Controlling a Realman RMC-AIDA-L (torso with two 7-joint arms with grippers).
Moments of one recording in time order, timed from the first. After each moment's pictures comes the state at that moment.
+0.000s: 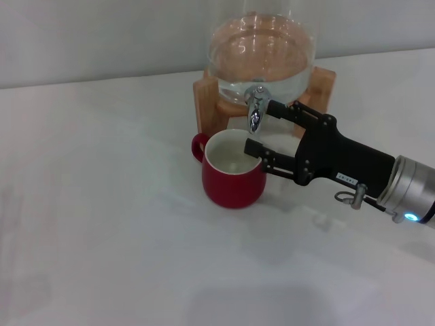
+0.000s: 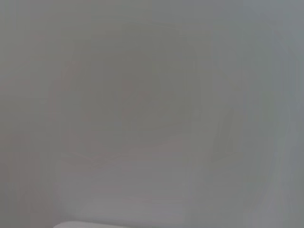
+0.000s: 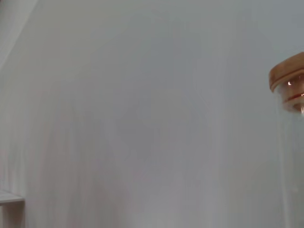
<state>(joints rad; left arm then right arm) -0.27 -2.08 -1.72 -0.15 -0.05 -1.14 2.82 0.43 2.02 -1.56 -0.27 -0.63 -1.46 0.64</state>
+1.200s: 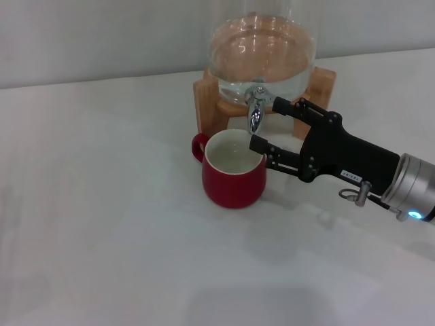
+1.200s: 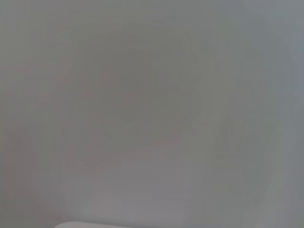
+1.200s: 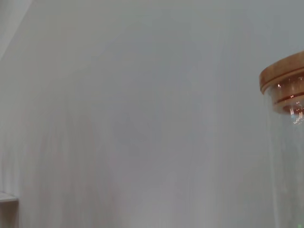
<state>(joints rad) -0.28 -2.08 -1.72 -0.15 -0.05 -1.14 2.82 0.43 2.01 -1.55 -0.27 -0.63 -1.46 0.64</state>
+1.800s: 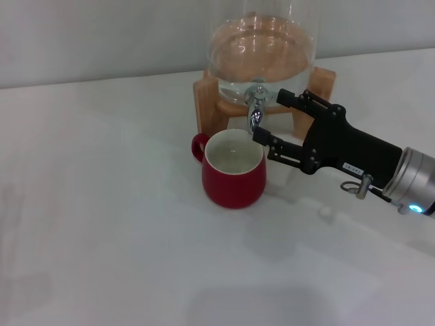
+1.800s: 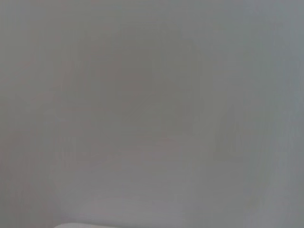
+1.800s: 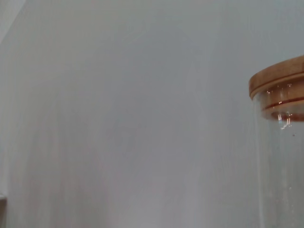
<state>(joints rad) -0.28 -2.08 -1.72 -0.15 -0.05 -1.14 2.82 0.43 2.01 -1.52 -0.27 -0.63 -1.45 0.62</state>
